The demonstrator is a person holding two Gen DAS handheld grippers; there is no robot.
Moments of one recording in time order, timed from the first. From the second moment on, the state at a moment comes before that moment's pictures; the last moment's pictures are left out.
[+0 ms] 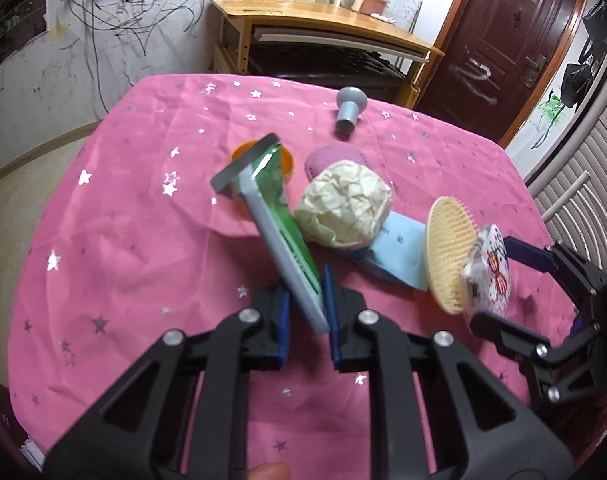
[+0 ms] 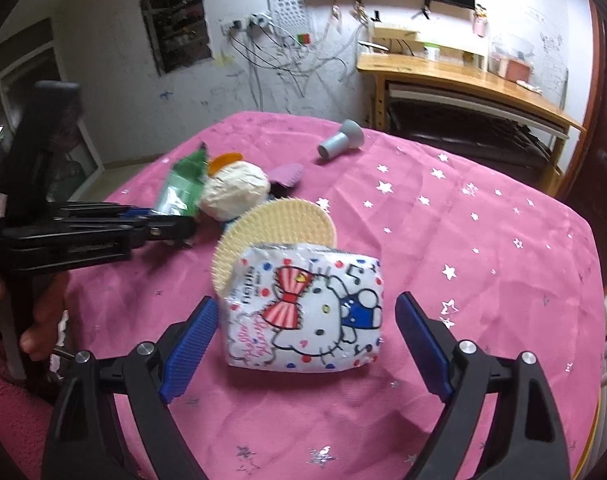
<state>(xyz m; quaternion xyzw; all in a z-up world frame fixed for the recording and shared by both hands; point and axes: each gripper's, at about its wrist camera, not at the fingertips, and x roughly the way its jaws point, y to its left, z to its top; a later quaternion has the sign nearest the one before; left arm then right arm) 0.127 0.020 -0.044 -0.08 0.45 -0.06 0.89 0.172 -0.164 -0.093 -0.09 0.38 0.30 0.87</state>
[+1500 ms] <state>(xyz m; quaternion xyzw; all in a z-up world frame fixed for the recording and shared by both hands) 0.087 -0.009 0.014 -0.04 0.37 -0.06 0.93 0.147 -0.238 -0.055 -0.02 0.31 0.27 0.91</state>
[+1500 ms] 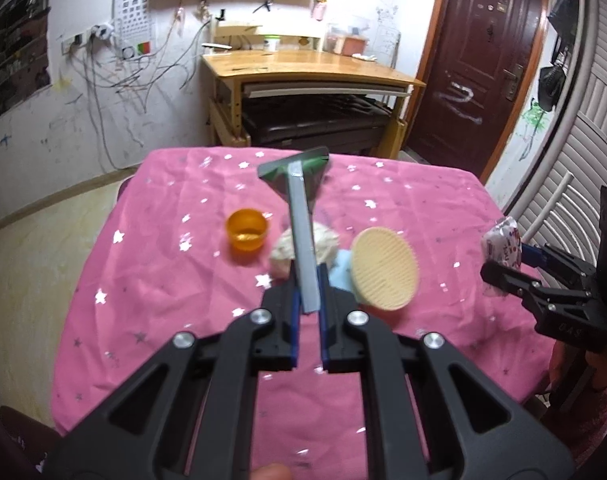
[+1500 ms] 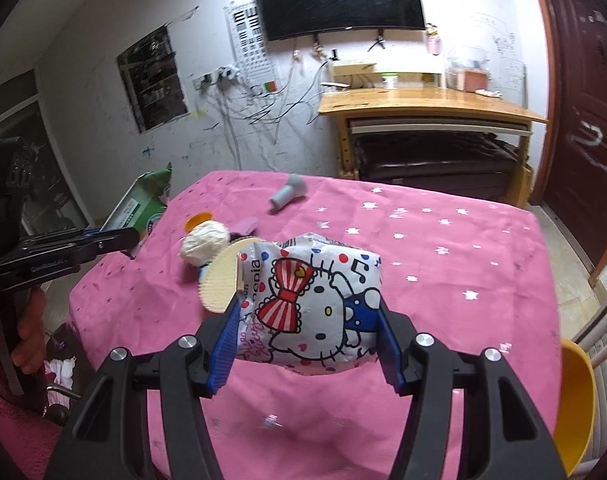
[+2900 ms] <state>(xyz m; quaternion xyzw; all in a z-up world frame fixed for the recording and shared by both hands) 0.137 -0.293 0.020 0.08 0.39 -0.29 0.87 0.159 -0.496 -0.110 0.15 0.31 -0.05 0.94</state>
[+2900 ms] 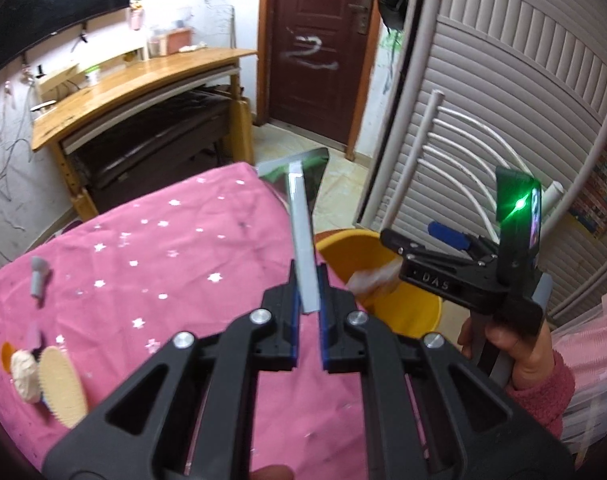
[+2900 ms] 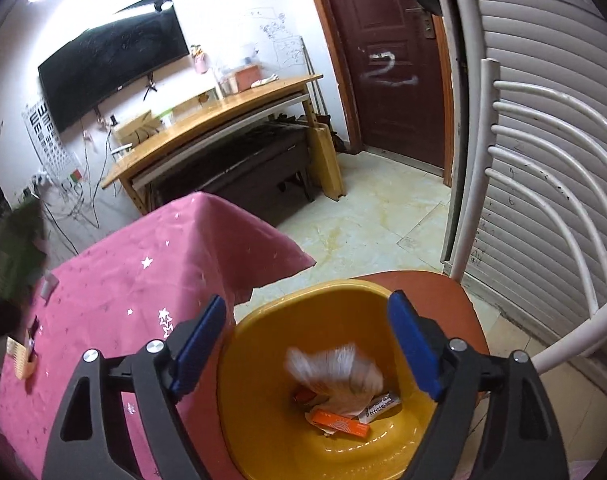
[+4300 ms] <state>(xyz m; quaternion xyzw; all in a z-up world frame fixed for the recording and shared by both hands) 0.144 -0.241 0.018 0.00 0.40 -0.22 0.89 0.138 -0.497 -0.078 0.19 0.25 -0.04 0.95</state>
